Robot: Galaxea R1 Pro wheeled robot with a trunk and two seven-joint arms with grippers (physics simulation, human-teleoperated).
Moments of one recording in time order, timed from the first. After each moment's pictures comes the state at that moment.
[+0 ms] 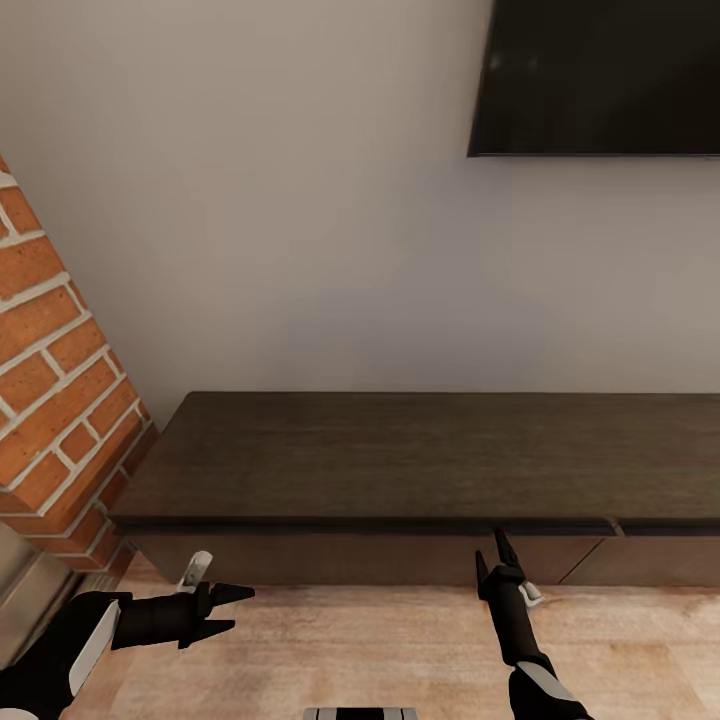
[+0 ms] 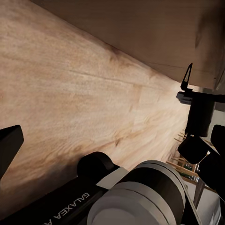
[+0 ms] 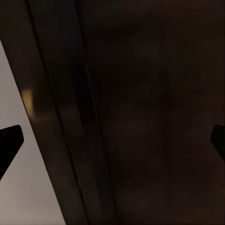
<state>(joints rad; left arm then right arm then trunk) -0.44 0.28 0.12 -0.75 0.27 1.04 -1.06 -0.52 0.04 -0.47 -0.23 -1.21 0.17 1.05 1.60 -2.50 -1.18</state>
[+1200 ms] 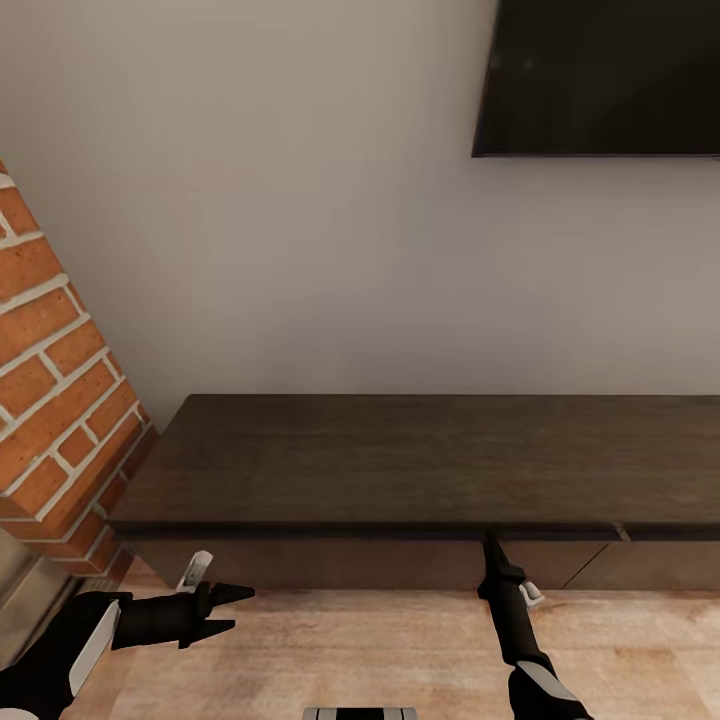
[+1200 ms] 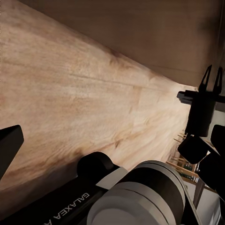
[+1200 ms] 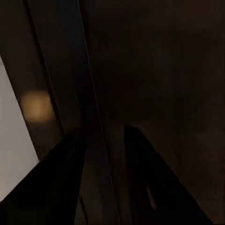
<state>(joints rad) -0.44 0.28 0.12 -0.75 0.27 1.04 -1.06 -0.52 0.04 -0.47 -0.24 -1.22 0.18 1.05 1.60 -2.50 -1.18</state>
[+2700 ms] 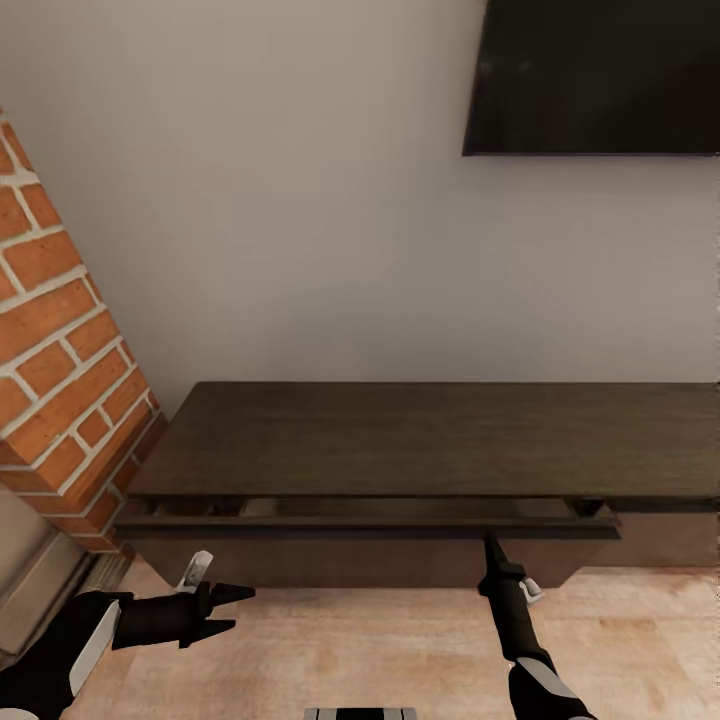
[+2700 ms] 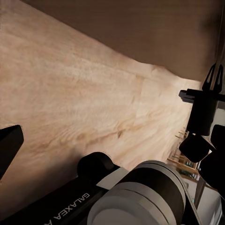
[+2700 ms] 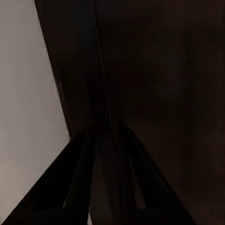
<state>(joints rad) -0.44 0.28 0.12 -0.75 0.27 1.03 -1.06 -0.52 0.04 -0.46 -0.25 -1.22 0.17 1.05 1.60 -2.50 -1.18</state>
